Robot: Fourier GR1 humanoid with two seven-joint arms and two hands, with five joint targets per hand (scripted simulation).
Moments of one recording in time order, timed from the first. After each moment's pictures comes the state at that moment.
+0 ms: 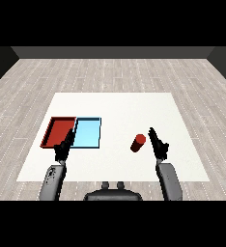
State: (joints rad) left arm 0.03 0.14 -0.01 -1.57 -0.01 -0.02 0.01; right arm -0.01 -0.10 0.03 -1.54 0.01 0.00 -0.02
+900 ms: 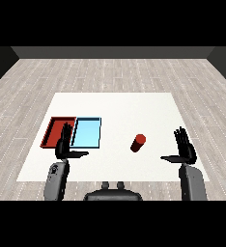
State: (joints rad) left arm -0.02 0.05 0.05 -1.57 0.04 -0.04 -0.40; right arm 0.03 -0.28 -0.27 -1.45 -0.23 0.32 -0.40
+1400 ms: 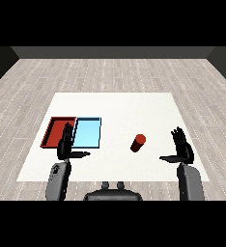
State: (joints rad) left arm -0.02 0.03 0.03 -1.57 0.05 -0.05 -0.43; right arm 0.02 -0.25 -0.27 -1.43 -0.23 0.36 -0.40
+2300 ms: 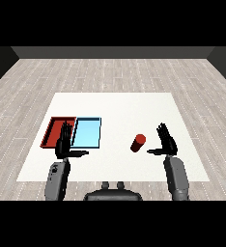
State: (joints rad) left arm -0.03 0.04 0.05 -1.58 0.09 -0.06 -0.43; right arm -0.13 -0.17 -0.20 -1.28 -0.19 0.32 -0.33
